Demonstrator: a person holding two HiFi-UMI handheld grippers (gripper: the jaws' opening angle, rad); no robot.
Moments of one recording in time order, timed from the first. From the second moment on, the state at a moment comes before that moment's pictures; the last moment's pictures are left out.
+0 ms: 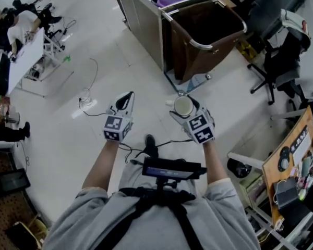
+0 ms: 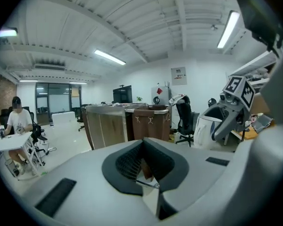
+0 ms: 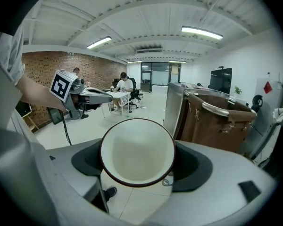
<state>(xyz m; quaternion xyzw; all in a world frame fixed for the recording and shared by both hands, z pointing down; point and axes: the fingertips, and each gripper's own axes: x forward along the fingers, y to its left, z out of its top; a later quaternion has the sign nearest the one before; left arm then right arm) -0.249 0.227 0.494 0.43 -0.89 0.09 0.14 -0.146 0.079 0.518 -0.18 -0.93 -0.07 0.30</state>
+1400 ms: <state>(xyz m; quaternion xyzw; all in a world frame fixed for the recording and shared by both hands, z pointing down) -0.577 0.275 0.467 0.27 -0.95 0.07 0.12 -0.540 0.140 0.506 -0.36 -0.88 -0.12 0.27</state>
